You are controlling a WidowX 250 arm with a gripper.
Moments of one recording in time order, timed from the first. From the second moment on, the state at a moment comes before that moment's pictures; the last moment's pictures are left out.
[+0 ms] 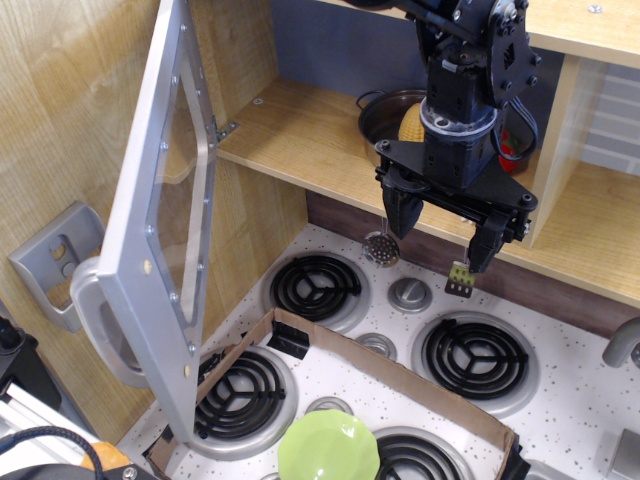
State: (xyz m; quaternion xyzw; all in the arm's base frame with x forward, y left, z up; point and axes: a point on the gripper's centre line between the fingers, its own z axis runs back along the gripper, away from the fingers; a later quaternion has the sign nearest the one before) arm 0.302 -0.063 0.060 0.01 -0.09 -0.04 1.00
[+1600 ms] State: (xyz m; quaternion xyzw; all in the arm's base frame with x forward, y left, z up) arm 0.217 0.024 0.177 0.18 0.02 -0.16 0.97
